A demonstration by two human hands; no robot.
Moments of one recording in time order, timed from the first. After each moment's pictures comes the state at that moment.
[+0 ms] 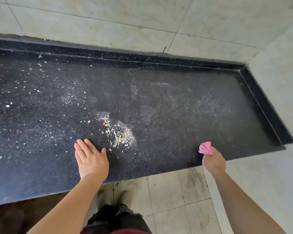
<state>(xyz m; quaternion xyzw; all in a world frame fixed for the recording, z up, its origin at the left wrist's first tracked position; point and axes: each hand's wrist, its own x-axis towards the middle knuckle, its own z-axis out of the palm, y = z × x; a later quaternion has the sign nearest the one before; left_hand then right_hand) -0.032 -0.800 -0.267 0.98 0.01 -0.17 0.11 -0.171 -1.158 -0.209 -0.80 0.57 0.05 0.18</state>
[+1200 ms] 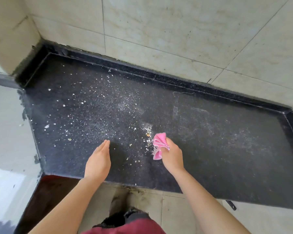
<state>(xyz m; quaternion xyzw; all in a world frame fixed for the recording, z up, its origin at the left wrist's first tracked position) -0.015 -0.679 -0.225 0.95 0.02 -0.10 0.30 -0.027 -0.921 -0.168 -0.89 0.22 0.08 0.40</state>
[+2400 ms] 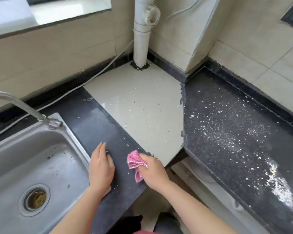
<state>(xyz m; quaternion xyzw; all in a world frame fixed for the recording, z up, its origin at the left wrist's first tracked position) -0.259 -0.341 -0.219 0.85 0.41 0.11 0.30 -0.165 -0.499 -0.181 -0.86 -0.28 0.31 0.30</state>
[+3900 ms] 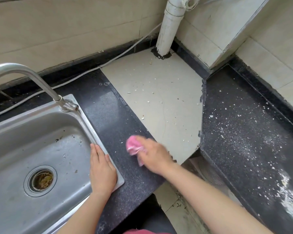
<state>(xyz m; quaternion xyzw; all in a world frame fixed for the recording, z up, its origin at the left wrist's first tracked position) -0.309 -0.330 -0.261 0.80 0.50 0.09 0.33 -0.154 -0.433 -0.188 -0.84 -0.44 0.24 0.17</state>
